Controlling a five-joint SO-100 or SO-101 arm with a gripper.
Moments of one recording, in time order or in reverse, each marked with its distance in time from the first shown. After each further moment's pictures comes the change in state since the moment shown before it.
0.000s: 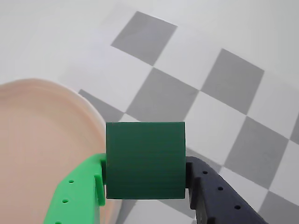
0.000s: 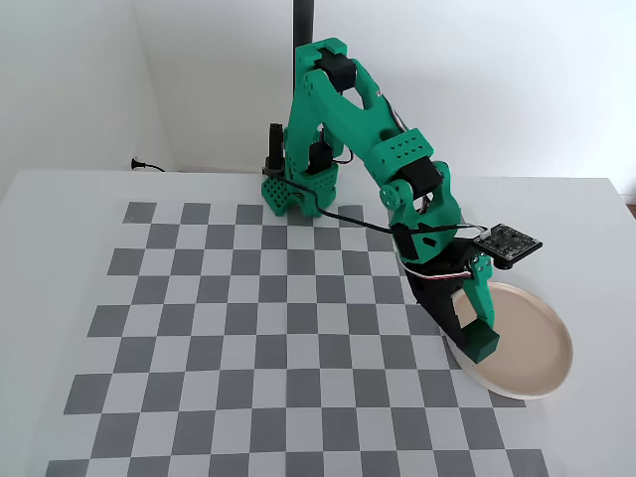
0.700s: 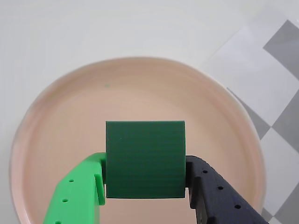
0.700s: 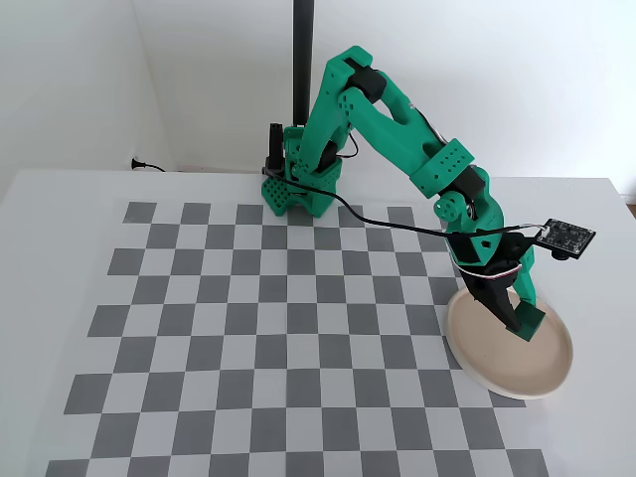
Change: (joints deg) arm -14.2 -16.1 -8.8 -4.7 1.1
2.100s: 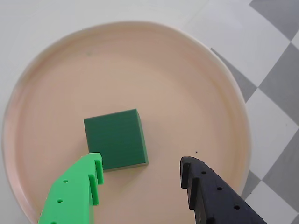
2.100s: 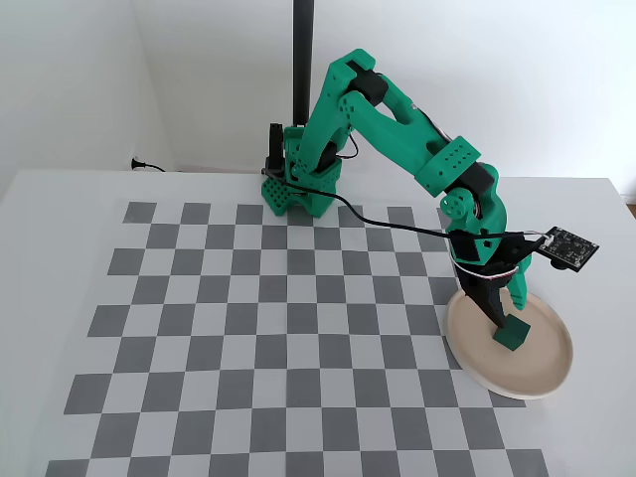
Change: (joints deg) arm 1.8 3.1 -5.7 15.0 1.9
